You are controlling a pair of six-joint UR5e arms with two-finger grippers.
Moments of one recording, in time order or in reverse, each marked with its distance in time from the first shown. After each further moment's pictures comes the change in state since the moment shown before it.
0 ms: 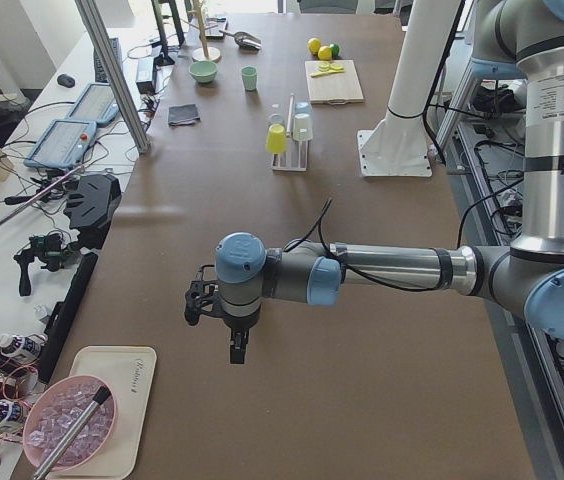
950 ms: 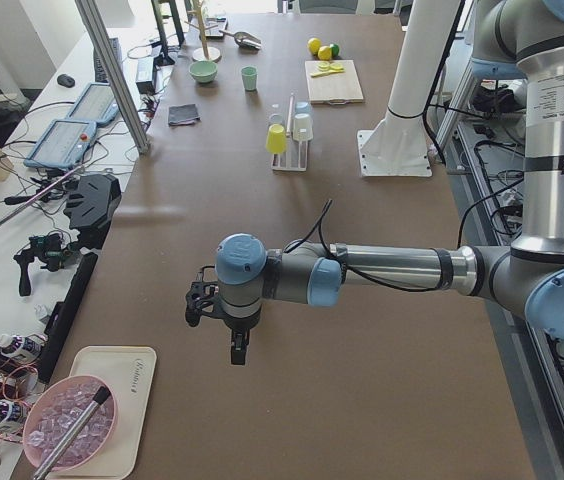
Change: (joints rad) left arm 0.000 0.004 0.000 0.000 0.000 0.000; right arm -0.206 0.116 0.063 -0.027 -0.010 -0.053
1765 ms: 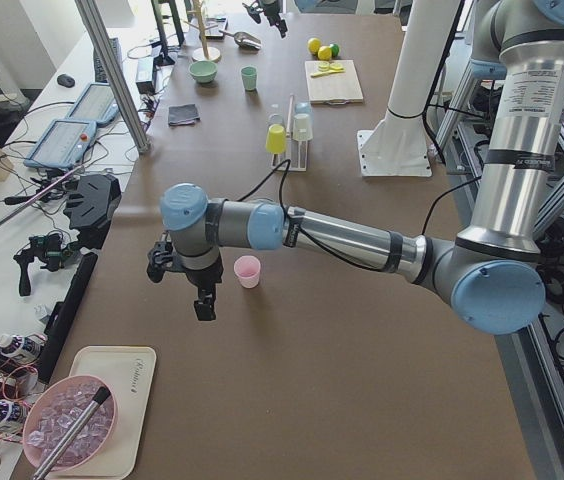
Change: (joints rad) left arm 0.090 -0.296 0.044 0.357 0.002 -0.002; right arm -0.404 0.411 0.016 -0.532 -0.344 -0.026
